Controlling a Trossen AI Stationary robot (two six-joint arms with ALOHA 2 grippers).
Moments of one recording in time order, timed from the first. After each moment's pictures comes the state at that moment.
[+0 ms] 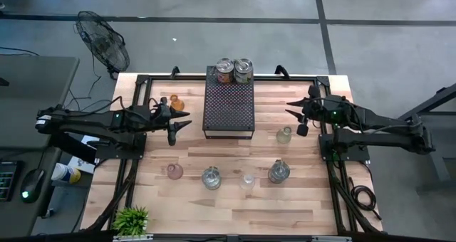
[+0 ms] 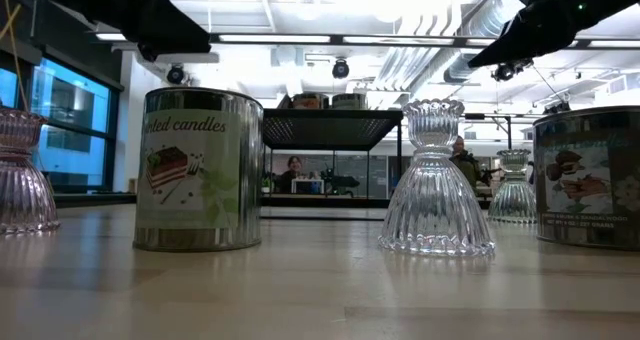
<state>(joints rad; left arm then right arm) -0.02 0.63 0.50 -0.10 -0.33 -0.11 -0.25 0.54 0.54 -0.35 0.17 -0.27</state>
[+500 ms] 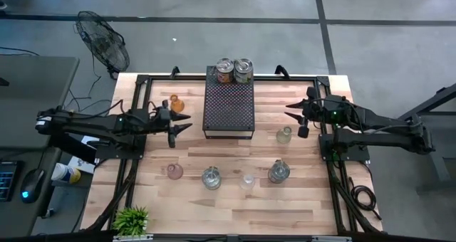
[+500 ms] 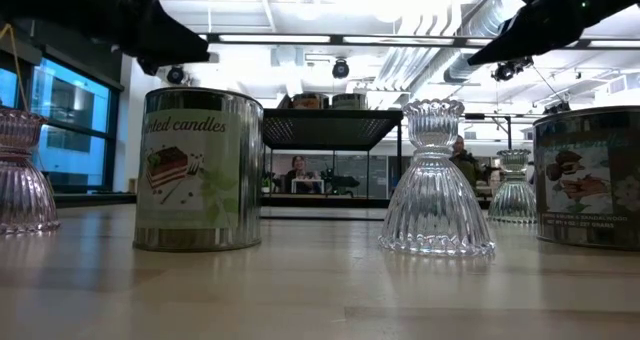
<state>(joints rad) -0.02 0.59 0.36 0.08 -0.28 -0.10 -0.25 0.54 0.54 -0.35 0.10 -0.27</state>
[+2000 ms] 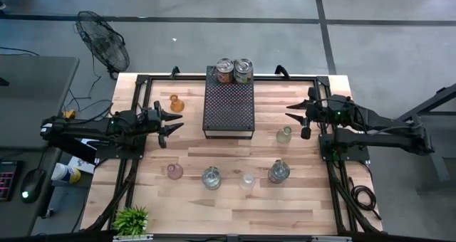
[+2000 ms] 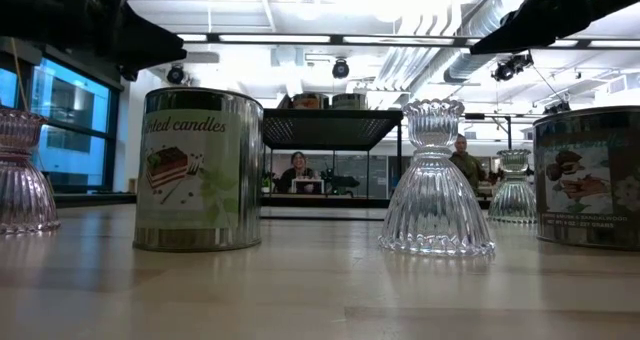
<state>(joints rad) -0.02 0.30 0.23 0.05 -0.28 -0.08 -0.25 0.50 0.54 -0.34 0.04 -0.26</state>
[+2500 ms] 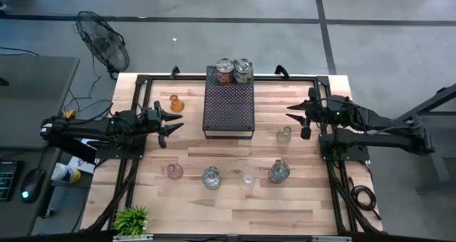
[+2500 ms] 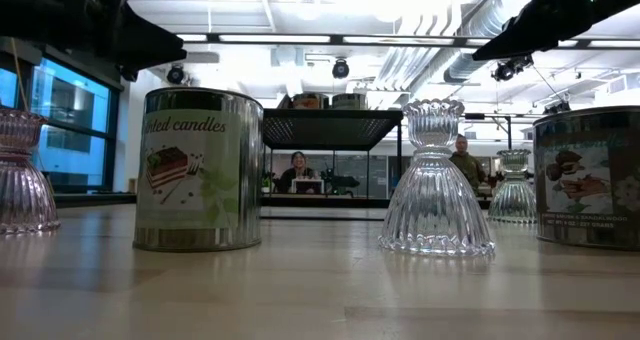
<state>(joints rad) -0.02 0.30 0.23 0.05 -0.28 -0.09 -0.25 0.50 0.54 -0.37 0.06 -0.22</state>
